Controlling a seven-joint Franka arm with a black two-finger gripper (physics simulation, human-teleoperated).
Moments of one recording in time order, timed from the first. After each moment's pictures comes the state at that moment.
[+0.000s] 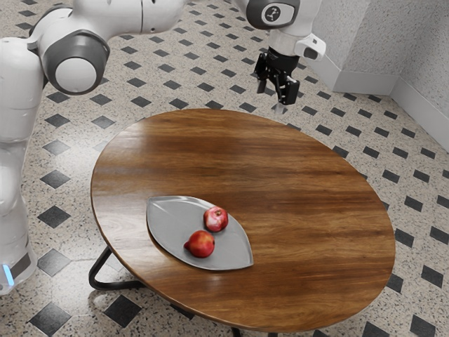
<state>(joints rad) -0.04 0.24 0.13 -1.22 0.03 1.52 -0.14</state>
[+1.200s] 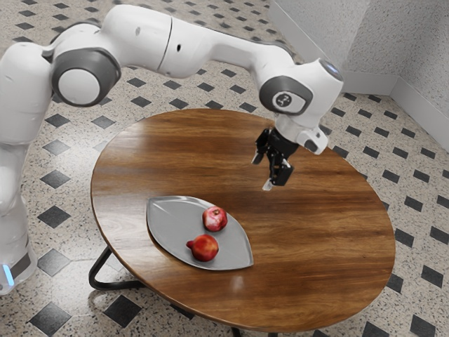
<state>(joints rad) -0.06 0.33 -0.06 -1.46 0.09 1.60 -0.17</state>
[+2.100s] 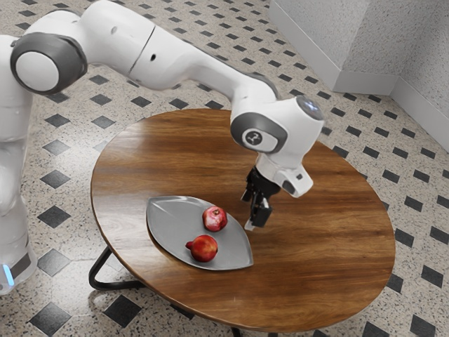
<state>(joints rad) -0.06 0.15 -0.22 -1.82 0.10 1.83 -0.11</state>
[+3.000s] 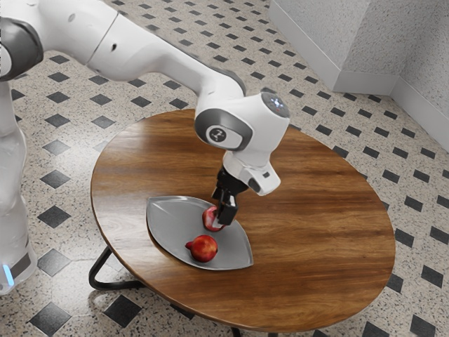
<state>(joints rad) -0.06 -0.05 -0.22 -2.07 0.06 1.87 -0.09</state>
